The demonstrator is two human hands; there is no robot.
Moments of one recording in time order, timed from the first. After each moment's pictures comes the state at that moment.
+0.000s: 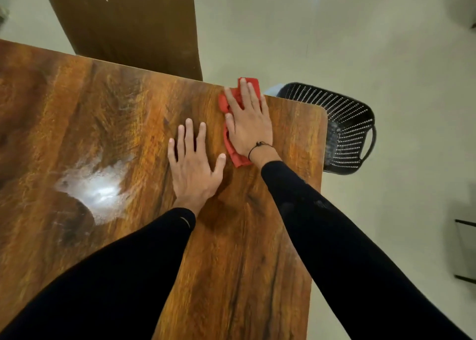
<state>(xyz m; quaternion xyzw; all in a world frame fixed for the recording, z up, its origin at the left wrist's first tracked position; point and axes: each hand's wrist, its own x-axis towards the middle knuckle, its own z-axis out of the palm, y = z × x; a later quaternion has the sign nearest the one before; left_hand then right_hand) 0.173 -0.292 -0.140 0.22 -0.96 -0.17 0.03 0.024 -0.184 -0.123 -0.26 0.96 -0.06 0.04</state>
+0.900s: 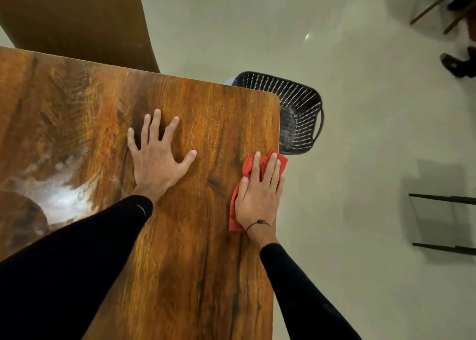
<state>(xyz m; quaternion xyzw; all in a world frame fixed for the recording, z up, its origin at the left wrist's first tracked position) 0.173 -0.283 -0.122 0.15 -0.98 -0.14 0.01 0.199 -0.036 -0.125 0.01 1.00 -0.06 0.07</state>
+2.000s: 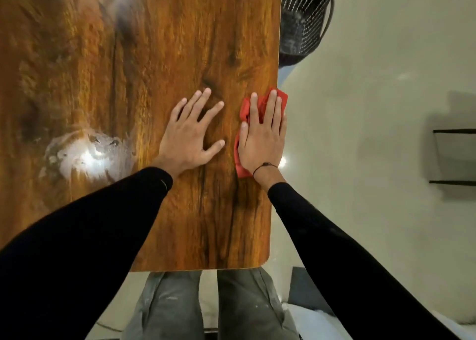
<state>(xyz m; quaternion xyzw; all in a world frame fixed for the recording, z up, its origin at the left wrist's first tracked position) 0.325 -0.187 -0.121 -0.08 -0.99 -0.13 -0.04 0.298 0.014 -0.138 -0.05 0.99 -0.08 0.05</state>
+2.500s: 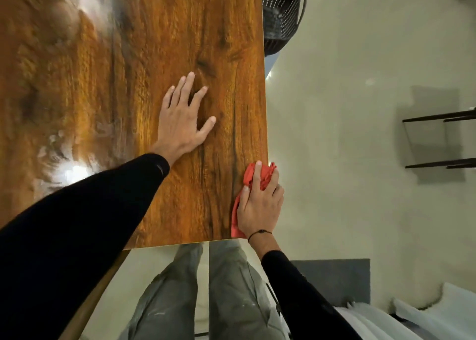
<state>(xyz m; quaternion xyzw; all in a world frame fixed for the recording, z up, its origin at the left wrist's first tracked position) 0.364 -0.188 -0.105 -0.02 -0.98 -0.18 -0.03 0.528 0.045 -0.132 0.09 0.99 -0.07 0.09</state>
